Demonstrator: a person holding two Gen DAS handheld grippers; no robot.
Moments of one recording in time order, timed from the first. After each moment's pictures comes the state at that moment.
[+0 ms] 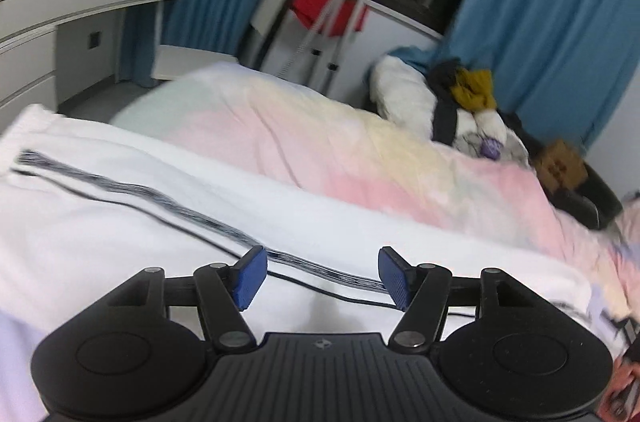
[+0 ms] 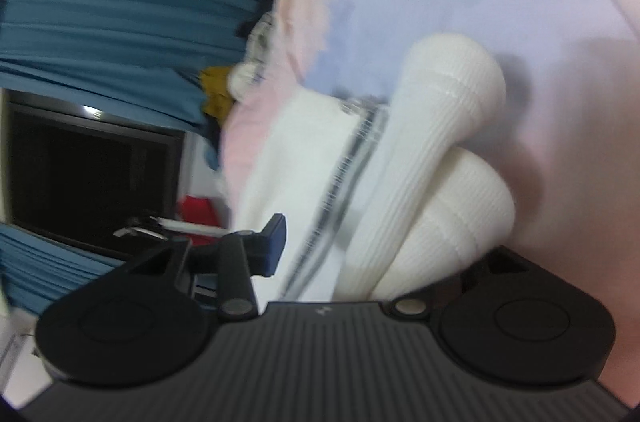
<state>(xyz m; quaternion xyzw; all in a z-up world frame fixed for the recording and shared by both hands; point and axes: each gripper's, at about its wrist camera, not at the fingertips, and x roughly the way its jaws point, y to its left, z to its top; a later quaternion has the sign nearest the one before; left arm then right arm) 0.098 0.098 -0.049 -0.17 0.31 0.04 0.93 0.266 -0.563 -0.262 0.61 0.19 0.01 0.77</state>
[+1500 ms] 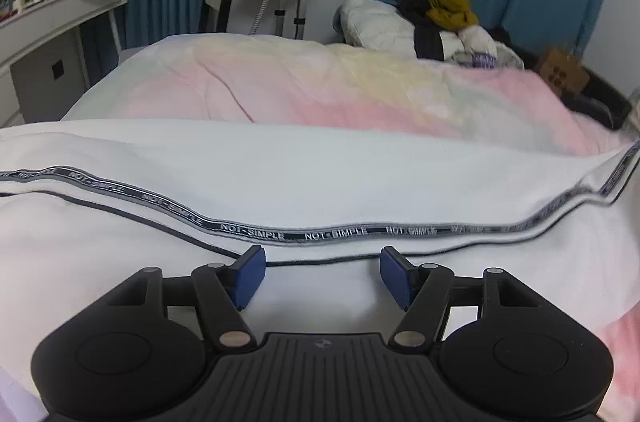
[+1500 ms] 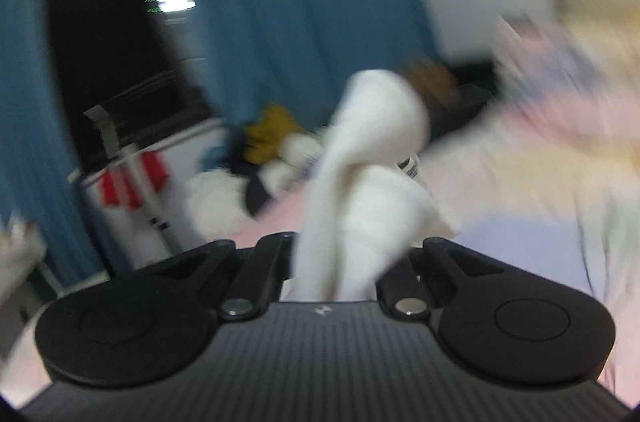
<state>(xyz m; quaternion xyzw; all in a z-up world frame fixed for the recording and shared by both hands) 0.139 0.072 -0.118 -0.08 0.36 0.03 0.93 0.221 -0.381 -0.060 0.12 0.09 -0.05 0.99</state>
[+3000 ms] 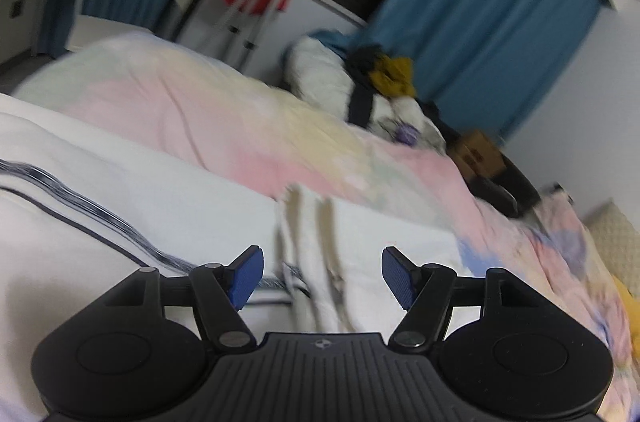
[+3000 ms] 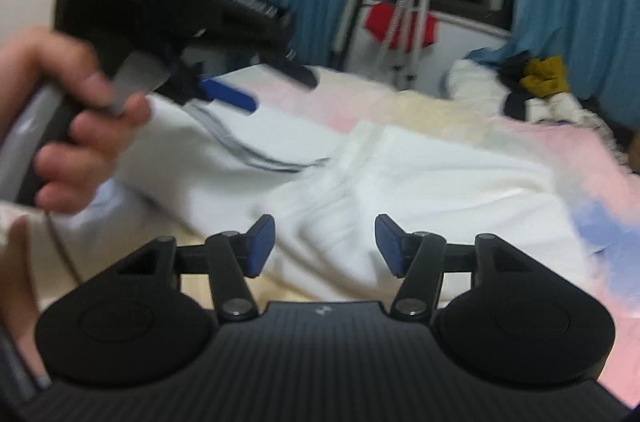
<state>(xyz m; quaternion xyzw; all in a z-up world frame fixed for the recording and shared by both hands) 0.130 0.102 -0.089 -0.24 0.31 -0.12 0.92 0.094 -0.147 -0.157 -0.13 0.22 0.24 0.94</state>
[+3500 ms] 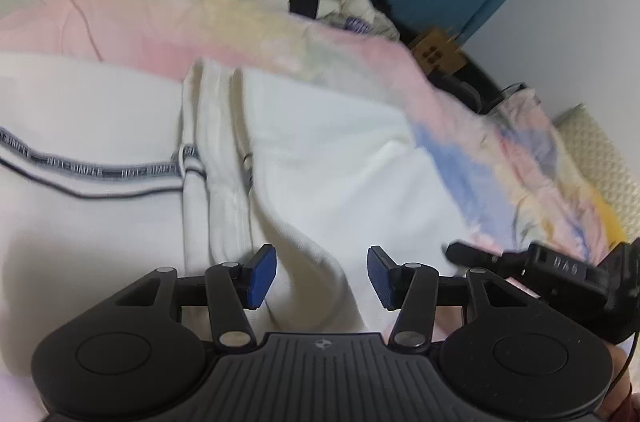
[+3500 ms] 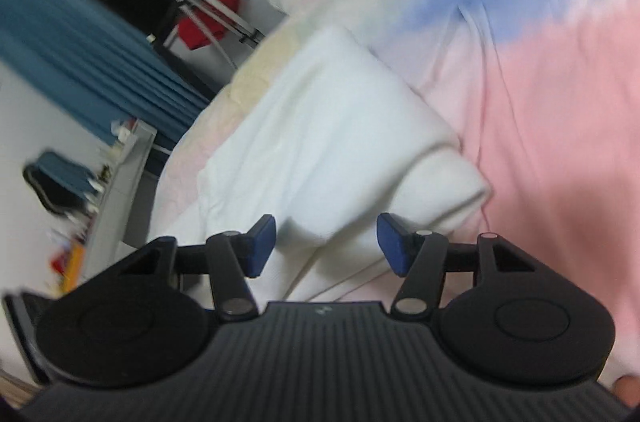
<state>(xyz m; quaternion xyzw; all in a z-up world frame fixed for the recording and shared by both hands) 0.139 0.029 -0.136 -0.19 0.41 -0.19 0.87 0.170 -0.322 -0.183 0.37 0.39 0.12 0.83</state>
